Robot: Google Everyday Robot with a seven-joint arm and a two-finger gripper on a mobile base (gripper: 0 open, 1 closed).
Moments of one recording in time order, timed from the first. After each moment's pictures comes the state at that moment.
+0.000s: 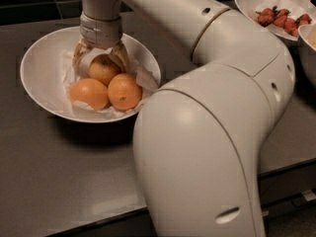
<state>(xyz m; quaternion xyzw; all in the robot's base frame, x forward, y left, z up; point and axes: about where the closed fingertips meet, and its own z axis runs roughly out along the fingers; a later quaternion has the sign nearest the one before) 0.621 0.139 0.883 -0.99 0.06 0.02 0.10</state>
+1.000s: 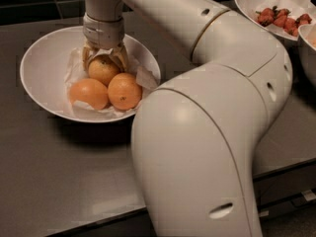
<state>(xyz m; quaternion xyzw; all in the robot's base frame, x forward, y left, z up) 0.627 0.134 0.878 -0.99 0.06 0.02 0.09</state>
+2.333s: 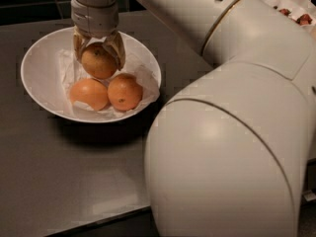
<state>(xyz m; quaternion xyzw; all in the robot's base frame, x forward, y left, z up) 0.609 0.140 0.926 -0.99 0.08 -0.03 0.10</state>
